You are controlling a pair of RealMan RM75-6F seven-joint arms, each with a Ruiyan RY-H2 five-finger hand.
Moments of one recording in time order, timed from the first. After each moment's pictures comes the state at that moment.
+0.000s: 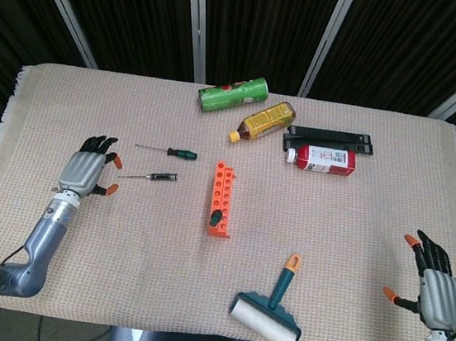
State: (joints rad) left arm -0.67 -1.48 -0.21 -1.40 0.93 0.98 0.31; right arm 0.08 -1.19 0.09 -1.57 -1.42 1.40 0.16
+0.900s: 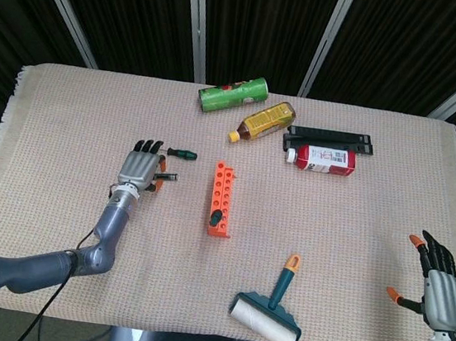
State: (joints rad) left arm -0.94 -1.82 -0.30 -1.07 0.63 0.87 0.60; right arm 0.07 -1.18 0.09 -1.57 -1.42 1.42 0.17
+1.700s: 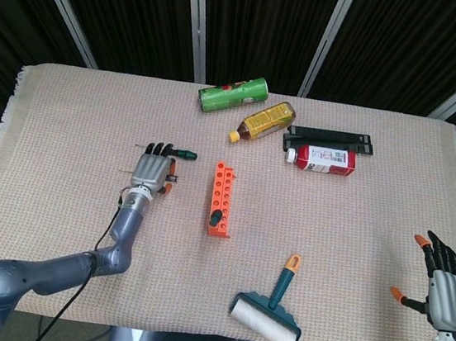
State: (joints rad) left arm -0.99 -1.94 -0.32 -0.90 0.63 0.84 0.61; right arm 0.07 -1.18 0.10 -1.56 -1.40 1.42 0.18
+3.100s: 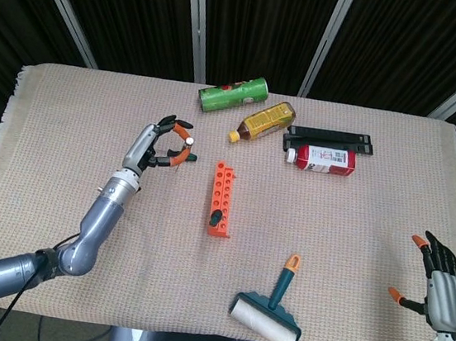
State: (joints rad) left arm -0.74 -1.63 -0.64 -1.52 0.86 0.80 -0.33; right arm 0.07 -1.18 0.09 -1.57 -1.42 1.43 0.19
